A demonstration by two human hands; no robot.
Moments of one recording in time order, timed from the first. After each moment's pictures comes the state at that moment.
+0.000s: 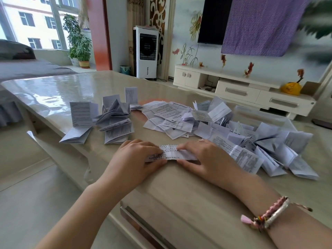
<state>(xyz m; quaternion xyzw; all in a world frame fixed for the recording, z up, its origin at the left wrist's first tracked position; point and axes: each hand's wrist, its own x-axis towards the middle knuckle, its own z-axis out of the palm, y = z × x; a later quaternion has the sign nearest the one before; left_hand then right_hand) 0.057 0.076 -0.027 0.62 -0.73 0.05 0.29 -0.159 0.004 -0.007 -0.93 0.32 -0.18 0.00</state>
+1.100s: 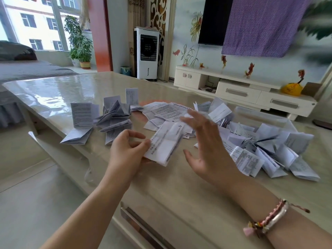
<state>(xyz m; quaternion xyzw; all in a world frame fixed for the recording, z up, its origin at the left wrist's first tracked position) 0.039 0.082 -0.004 0.58 -0.33 -0.33 0.66 -0.148 0.011 -0.001 -0.89 0.27 -0.38 -0.04</state>
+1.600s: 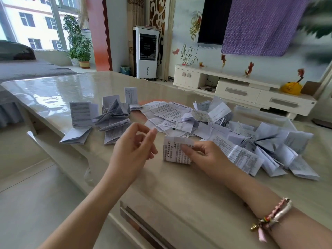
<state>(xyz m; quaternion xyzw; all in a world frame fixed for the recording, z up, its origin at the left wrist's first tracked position) 0.036 0.087 -0.001 0.54 -0.51 -0.25 0.63 -0.153 0.006 -0.008 -0.81 0.34 -0.31 0.36</state>
